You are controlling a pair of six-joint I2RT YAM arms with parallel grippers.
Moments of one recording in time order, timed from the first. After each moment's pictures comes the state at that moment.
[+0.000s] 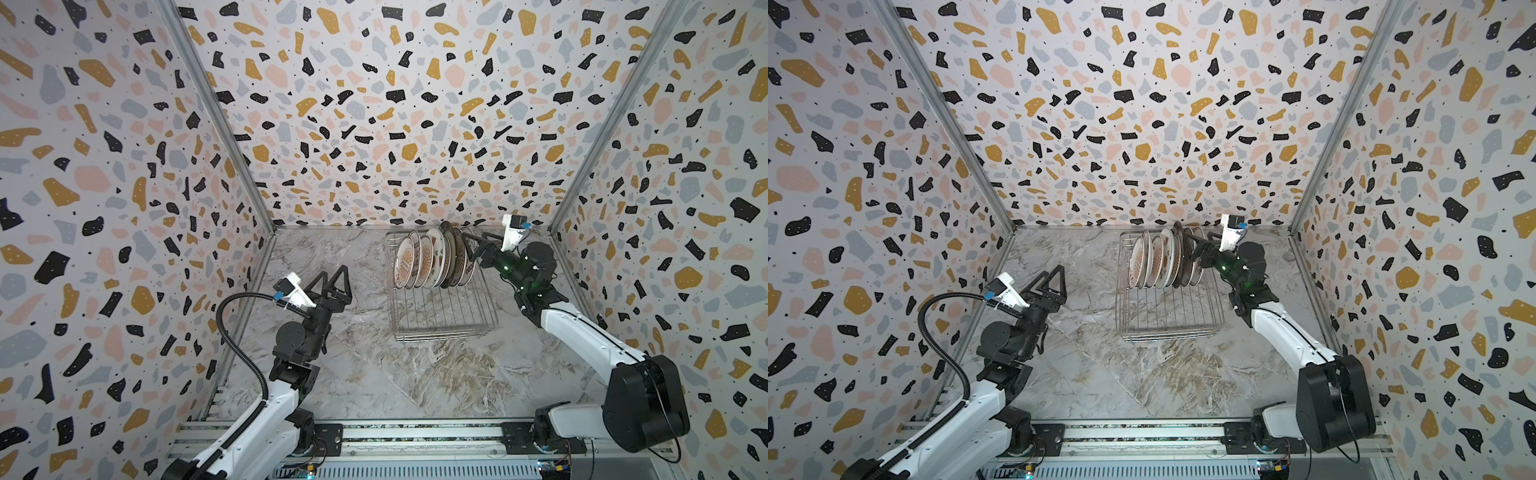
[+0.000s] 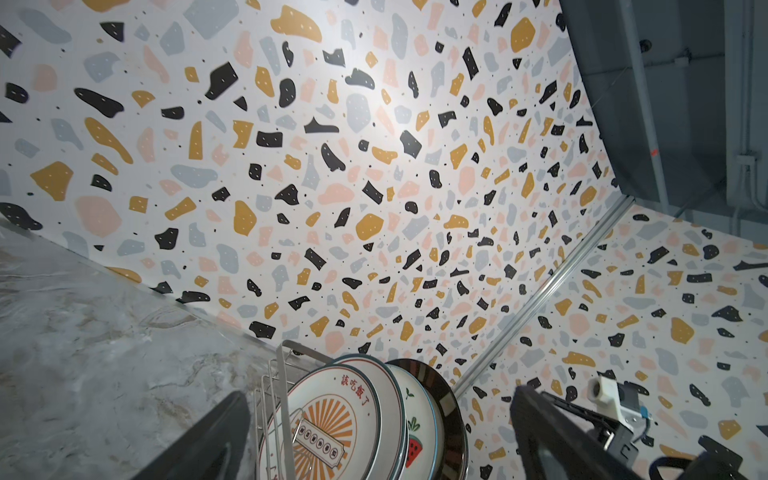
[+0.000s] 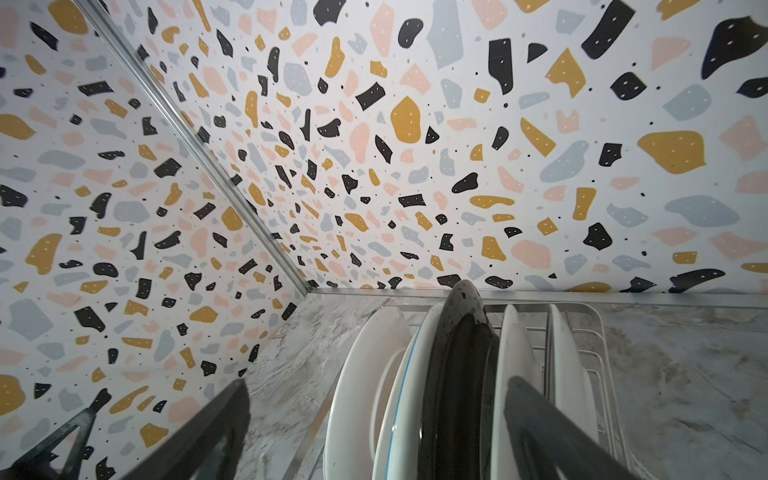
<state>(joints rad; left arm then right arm) -0.34 0.82 0.31 0.79 -0.06 -0.71 0.30 1.37 0.93 0.43 -0.30 0.44</state>
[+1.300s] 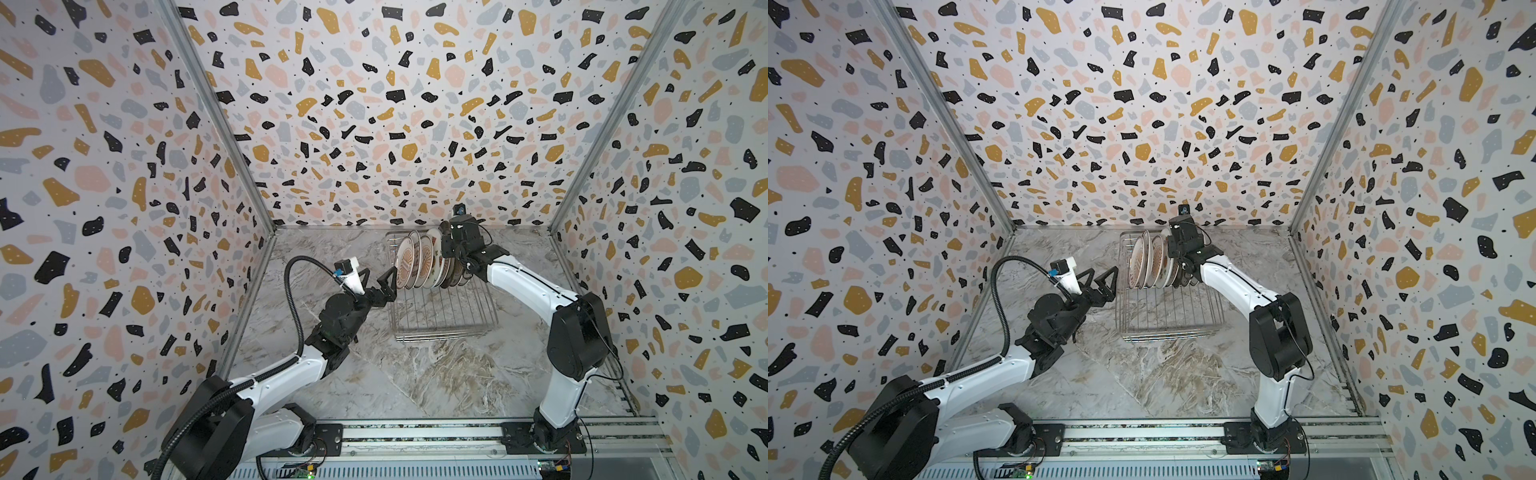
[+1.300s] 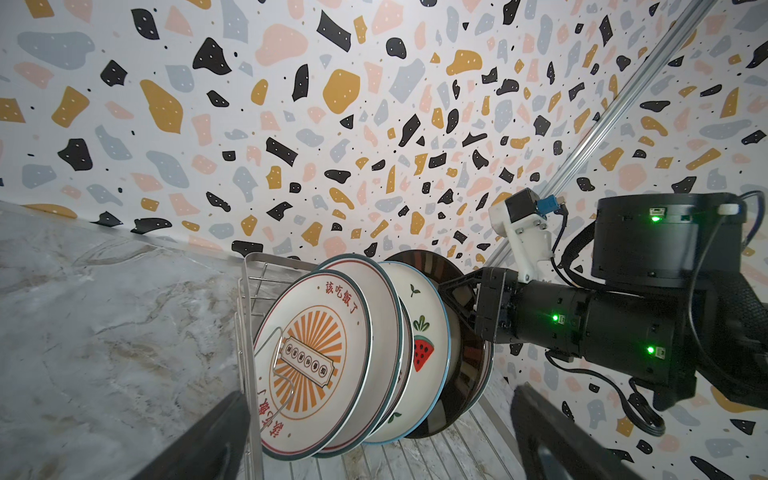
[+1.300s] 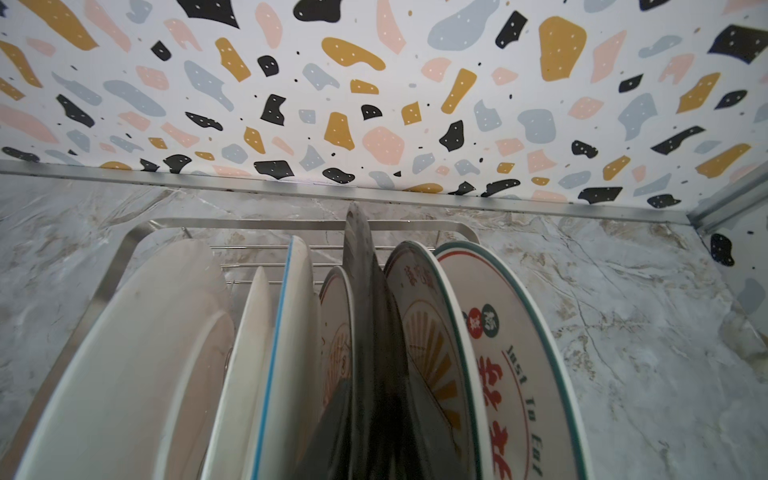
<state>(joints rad) -0.59 1.19 0.51 0.73 -0.14 -0.53 0.53 1.84 1.55 -0.29 0.36 0.21</state>
